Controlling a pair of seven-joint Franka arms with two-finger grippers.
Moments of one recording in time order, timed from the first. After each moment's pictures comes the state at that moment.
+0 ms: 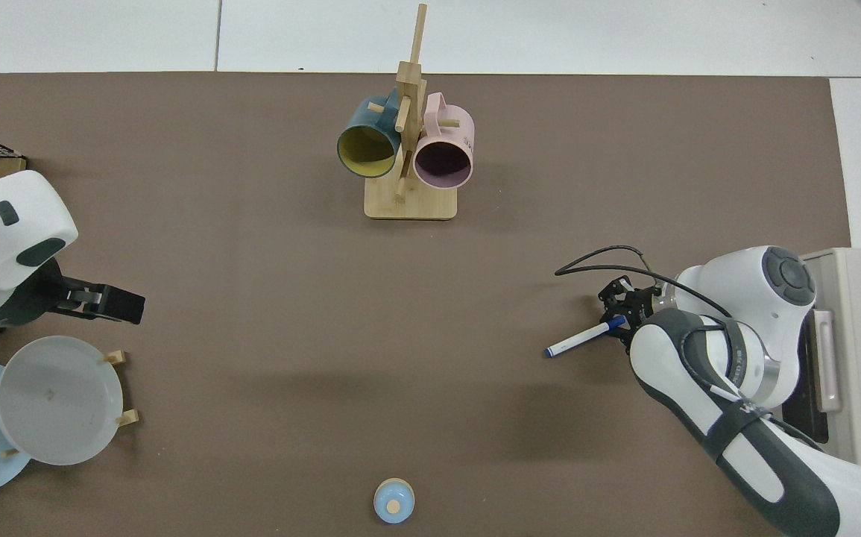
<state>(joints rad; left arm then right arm) -0.19 -0.08 0.09 -1.75 0.00 1.58 0.10 0.06 0.15 0.03 -2.29 0.32 2.33 1.03</state>
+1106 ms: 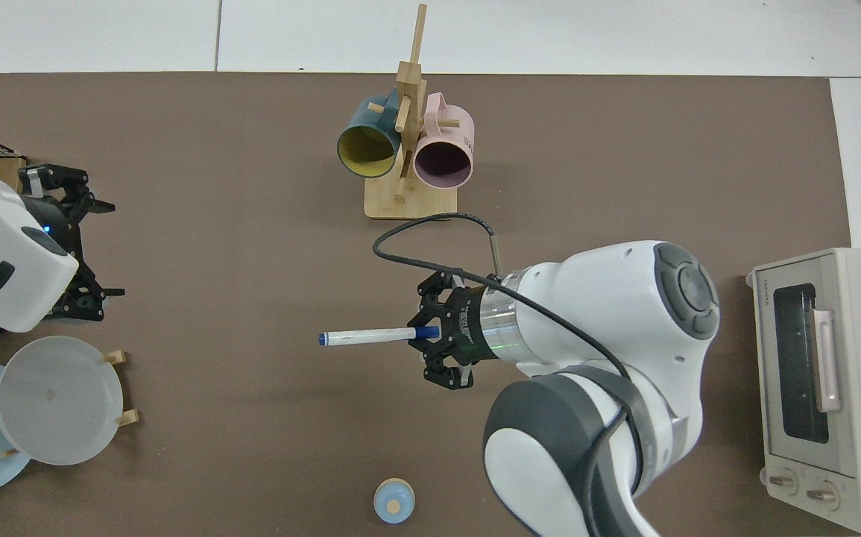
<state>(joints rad) -0.19 -0.06 0.08 -1.75 -0.02 1.80 1.39 0.48 0.04 0.06 -1.95 0.64 2.17 1.74</state>
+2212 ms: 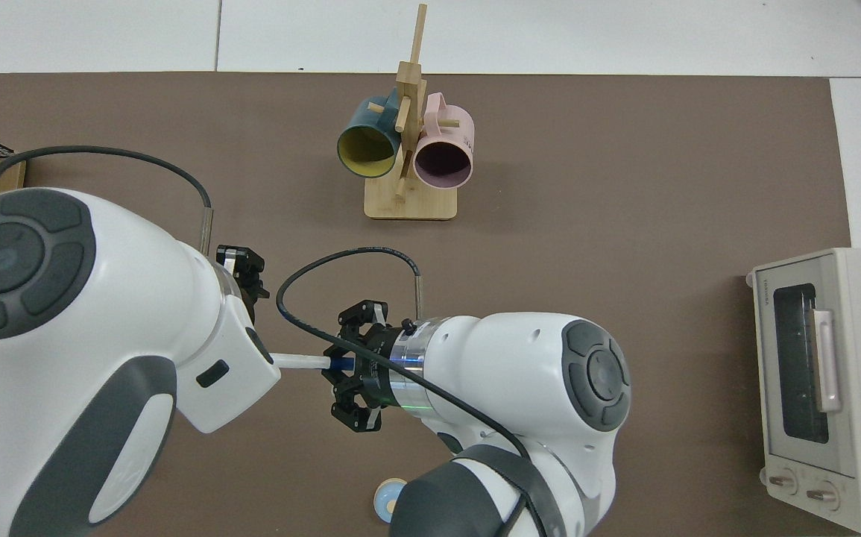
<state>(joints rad) -0.23 -0.09 -0.19 -1.74 -0.02 1.61 1.33 0.66 0.04 0.05 -1.93 0.69 2.34 1.96</state>
